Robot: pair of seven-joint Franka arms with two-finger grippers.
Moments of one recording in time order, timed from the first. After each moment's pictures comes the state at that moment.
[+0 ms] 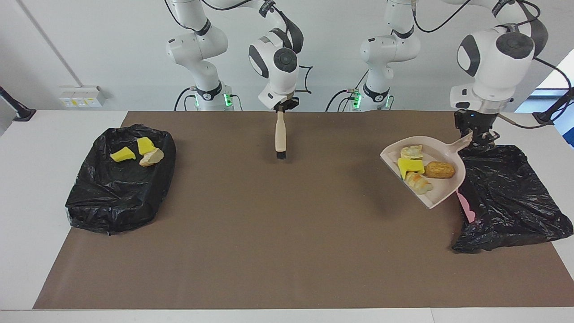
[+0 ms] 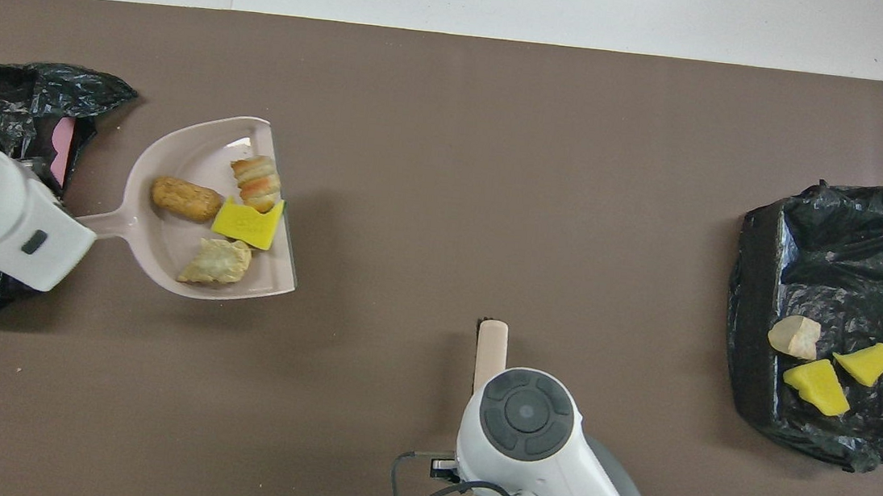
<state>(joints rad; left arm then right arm) 0.15 -0.12 -0.01 -2.01 0.25 1.92 1.22 0.45 -0.05 0.36 -2.28 0.26 1.92 0.66</state>
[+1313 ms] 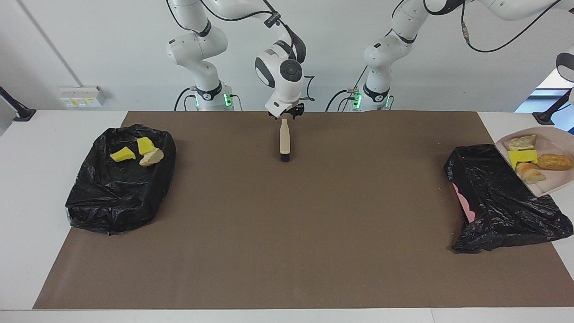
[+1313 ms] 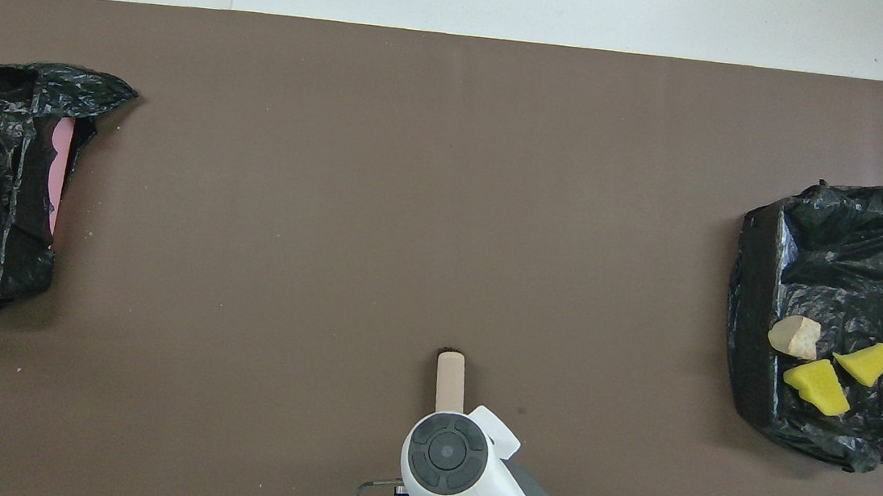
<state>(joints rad) 0.53 0.24 0.02 -1.61 0.69 2.15 1.81 0.47 0.01 0.35 -2.29 0.23 2.04 0.66</state>
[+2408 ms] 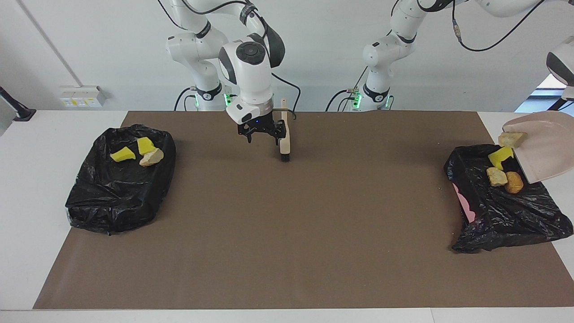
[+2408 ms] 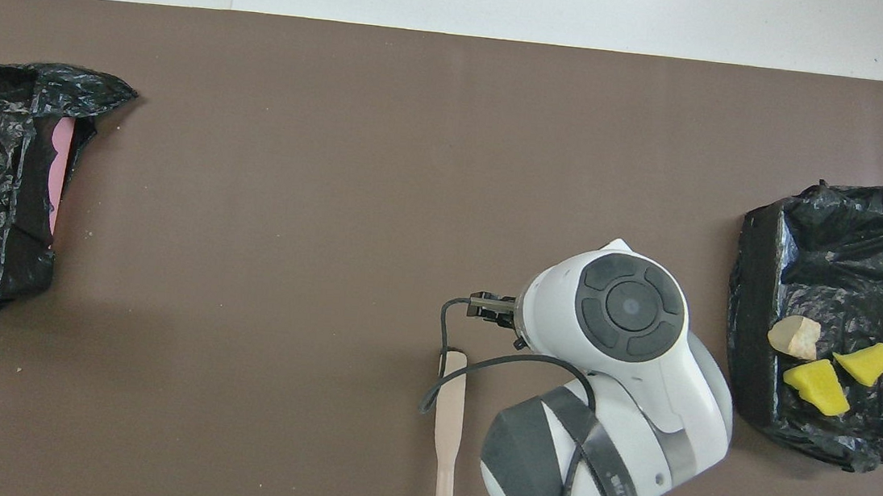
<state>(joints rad) 0.42 0.18 0.01 -1.60 0.96 2.01 1.80 0.17 0.02 0.34 -1.99 -0.01 2.02 0.66</state>
